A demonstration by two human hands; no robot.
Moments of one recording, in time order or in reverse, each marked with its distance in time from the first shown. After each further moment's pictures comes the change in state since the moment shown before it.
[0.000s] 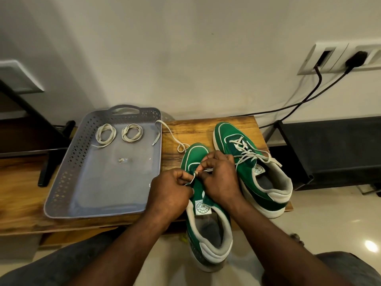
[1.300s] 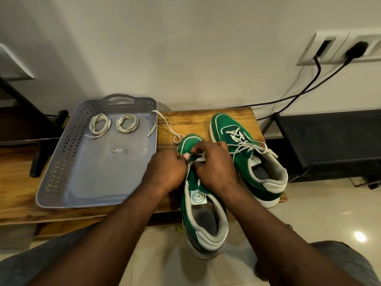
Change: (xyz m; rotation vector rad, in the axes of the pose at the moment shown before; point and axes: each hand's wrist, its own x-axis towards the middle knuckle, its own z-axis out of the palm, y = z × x) left_hand 0.030 0.016 -0.003 0.346 -0.006 0.142; right_hand 0.001 -0.011 -0.009 -0.112 -0.044 -0.056
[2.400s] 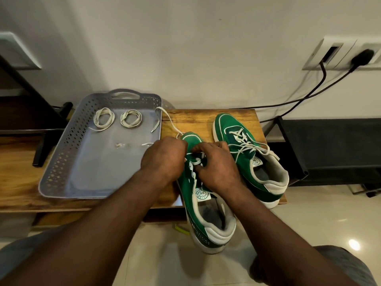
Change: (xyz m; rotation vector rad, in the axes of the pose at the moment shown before) left_hand 0.014 0.001 -0.009 0.621 0.079 0.252; right_hand -0.004 0.000 -0.006 -0.110 -0.074 -0.084
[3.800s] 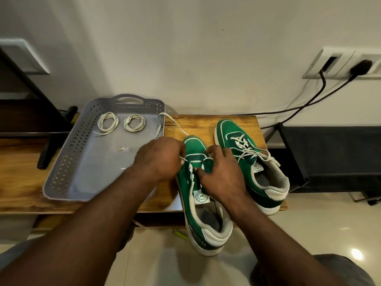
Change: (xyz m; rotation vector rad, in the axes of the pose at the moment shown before) left_hand 0.003 -0.019 -0.021 -0.136 -0.076 0.010; right_hand -0.012 0.003 0.000 -0.021 0.066 0.141
